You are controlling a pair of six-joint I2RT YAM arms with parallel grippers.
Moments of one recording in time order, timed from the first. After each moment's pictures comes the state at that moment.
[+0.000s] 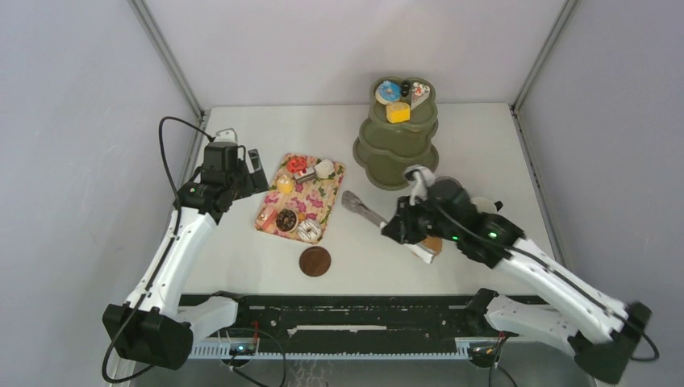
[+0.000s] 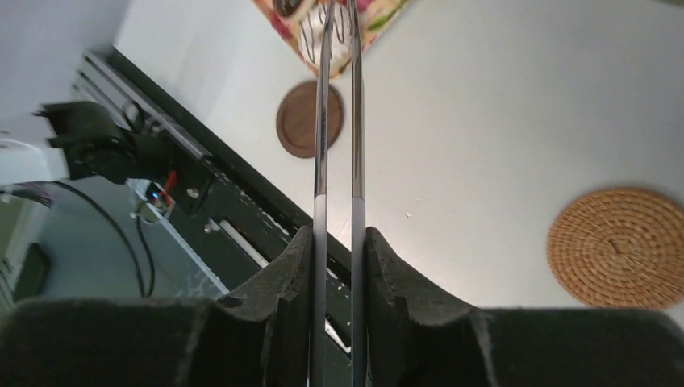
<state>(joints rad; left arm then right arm) -0.19 1.10 1.07 -0.70 -0.22 -0.35 0.75 0.84 0.93 -0.66 -0.14 0.48</state>
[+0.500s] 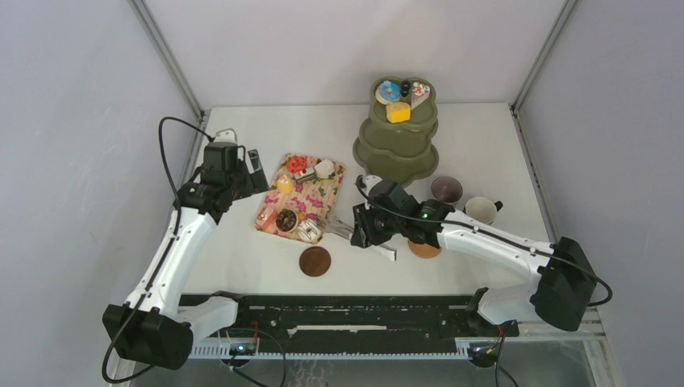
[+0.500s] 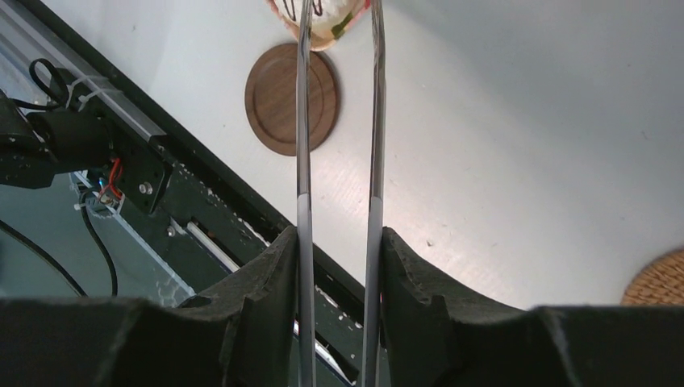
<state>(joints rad) -0.19 1.09 1.07 -0.71 -0.22 -0.35 0.91 1.31 0.97 -0.50 -0.11 0.52</state>
